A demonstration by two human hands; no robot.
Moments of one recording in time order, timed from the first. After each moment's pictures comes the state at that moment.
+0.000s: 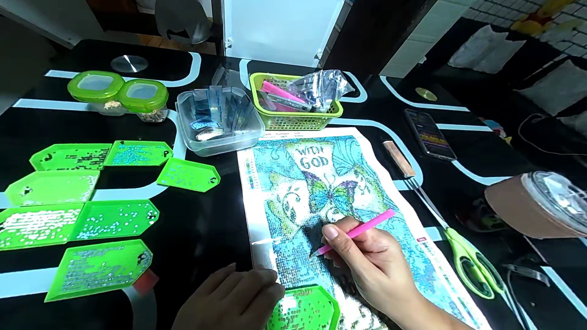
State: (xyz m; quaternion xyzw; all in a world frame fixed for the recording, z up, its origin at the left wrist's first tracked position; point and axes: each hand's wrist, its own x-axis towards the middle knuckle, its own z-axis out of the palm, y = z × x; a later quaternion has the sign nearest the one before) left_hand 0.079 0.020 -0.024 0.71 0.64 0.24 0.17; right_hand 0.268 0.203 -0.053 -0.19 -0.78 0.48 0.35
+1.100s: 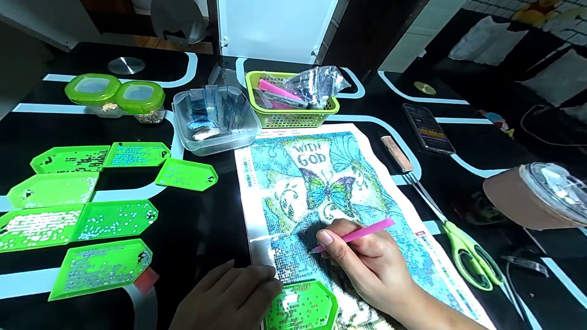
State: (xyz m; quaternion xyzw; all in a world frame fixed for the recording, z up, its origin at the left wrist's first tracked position) left_hand 0.079 0.020 -0.024 0.71 0.64 0.24 0.18; right_hand 0.272 0.206 -0.051 -0.14 -0.84 0.40 0.34
